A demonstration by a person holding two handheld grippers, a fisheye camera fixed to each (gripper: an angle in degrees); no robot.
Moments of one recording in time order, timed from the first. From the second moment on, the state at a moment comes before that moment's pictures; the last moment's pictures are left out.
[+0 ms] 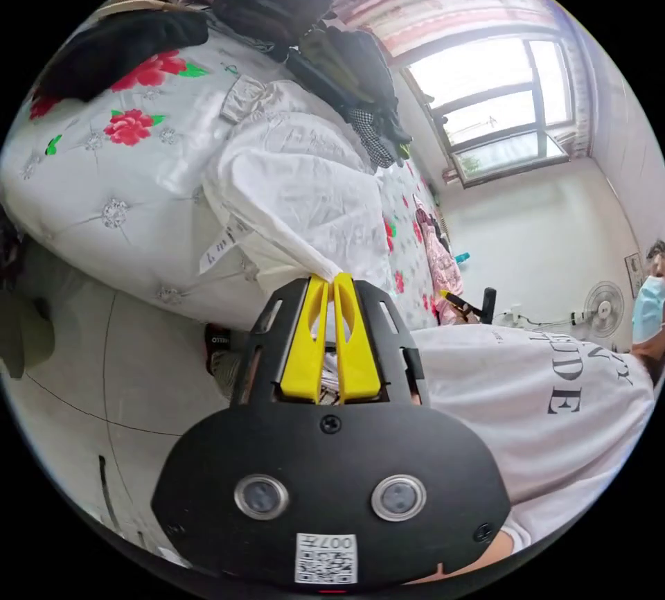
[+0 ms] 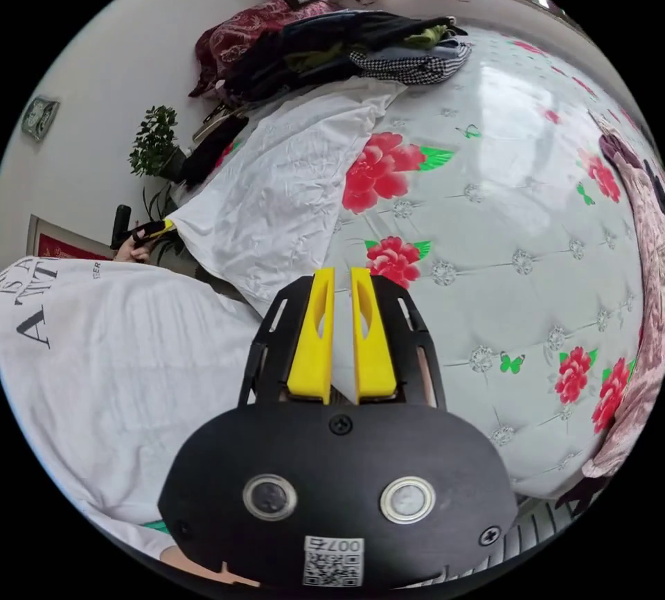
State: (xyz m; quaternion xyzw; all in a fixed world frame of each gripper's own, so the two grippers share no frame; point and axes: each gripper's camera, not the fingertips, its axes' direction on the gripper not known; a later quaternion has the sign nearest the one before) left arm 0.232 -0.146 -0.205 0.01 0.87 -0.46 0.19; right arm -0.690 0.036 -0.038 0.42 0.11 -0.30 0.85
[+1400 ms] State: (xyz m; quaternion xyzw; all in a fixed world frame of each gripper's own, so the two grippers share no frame) left arm 0.170 -0.280 -0.275 -0.04 0.85 -0.31 0.43; right arm -0.751 -0.052 -0.058 0.38 0.12 -0.23 0.89
